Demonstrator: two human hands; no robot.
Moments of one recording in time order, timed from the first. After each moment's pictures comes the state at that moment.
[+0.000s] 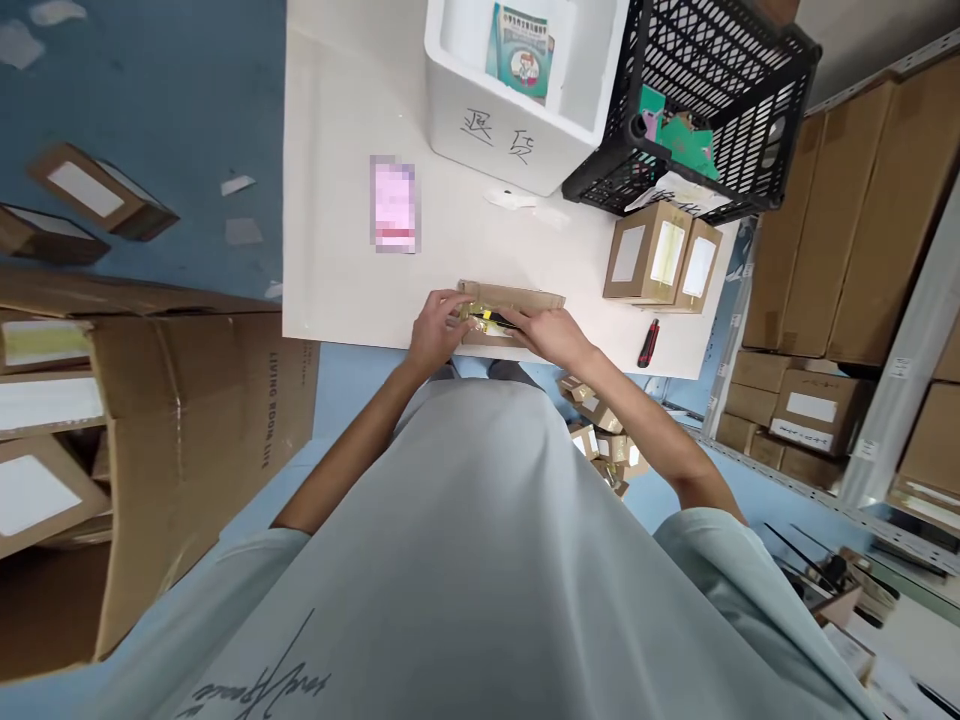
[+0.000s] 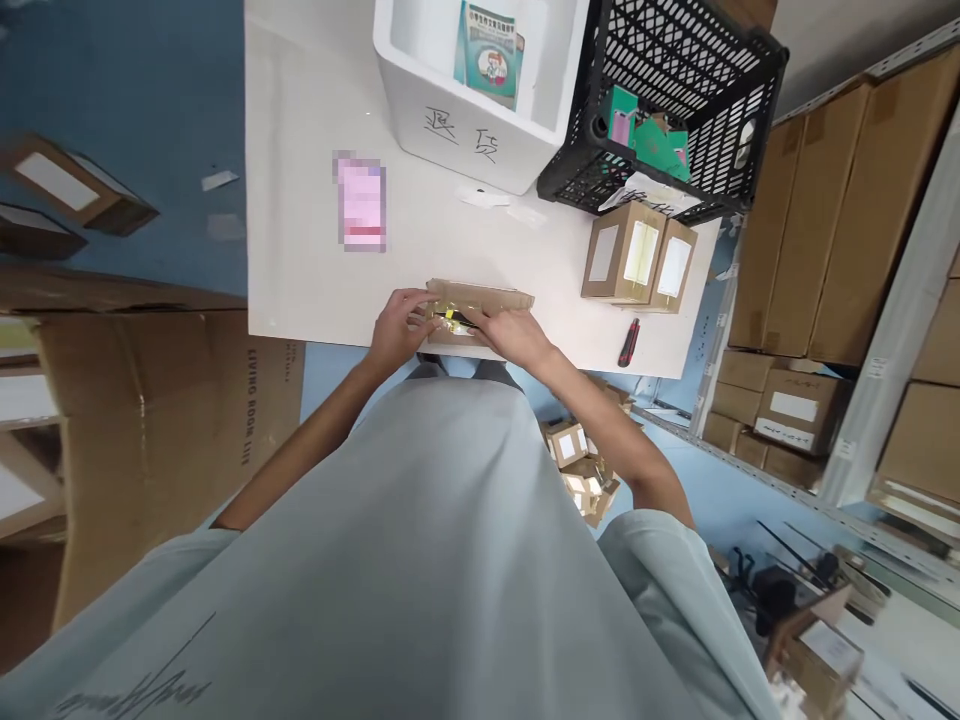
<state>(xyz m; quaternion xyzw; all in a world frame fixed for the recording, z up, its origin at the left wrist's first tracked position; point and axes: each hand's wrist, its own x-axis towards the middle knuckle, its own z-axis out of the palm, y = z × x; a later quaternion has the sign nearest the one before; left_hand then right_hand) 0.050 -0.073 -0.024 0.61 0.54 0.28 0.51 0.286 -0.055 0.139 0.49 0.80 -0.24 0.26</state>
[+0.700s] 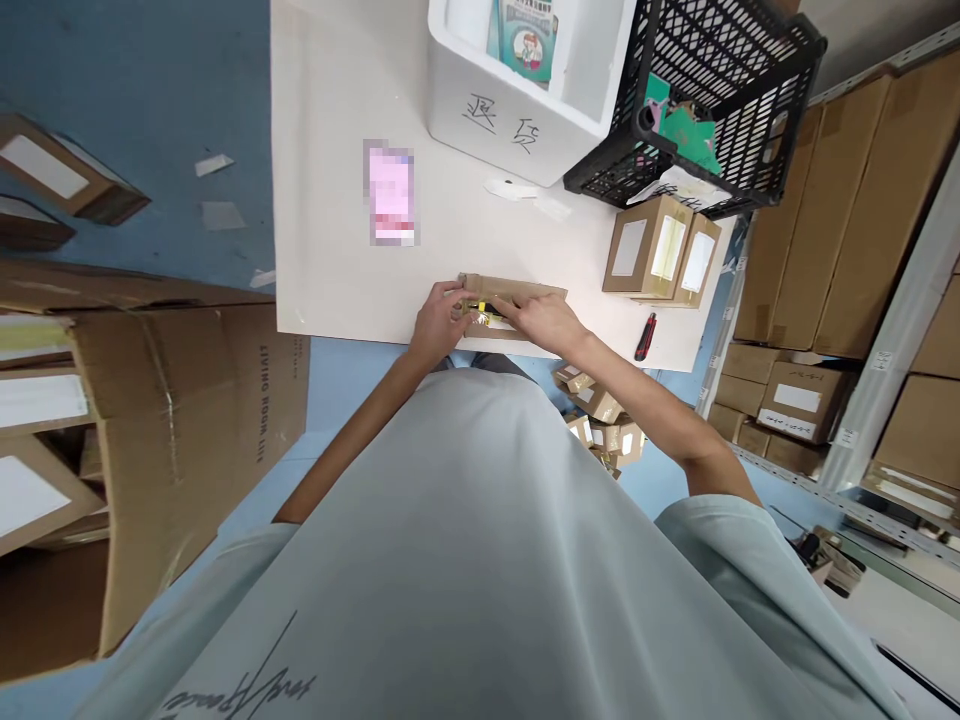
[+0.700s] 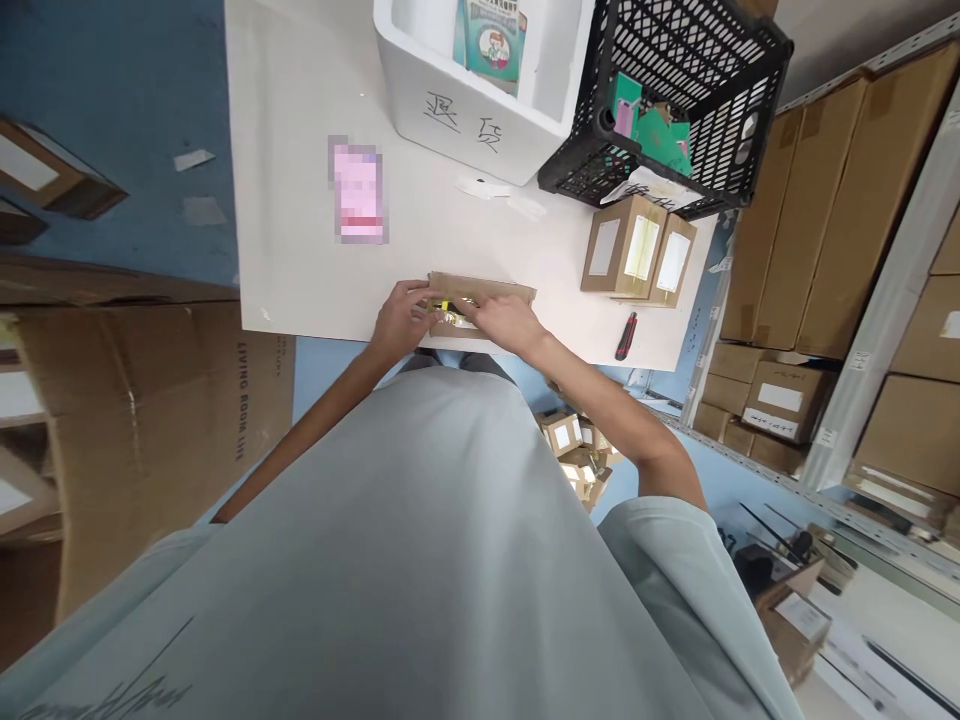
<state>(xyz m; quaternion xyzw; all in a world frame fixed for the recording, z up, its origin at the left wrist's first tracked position) 0.052 -0.064 -0.034 0.59 0.53 0.27 0.54 0.267 -0.037 0.138 0.45 0.81 -0.21 0.32</state>
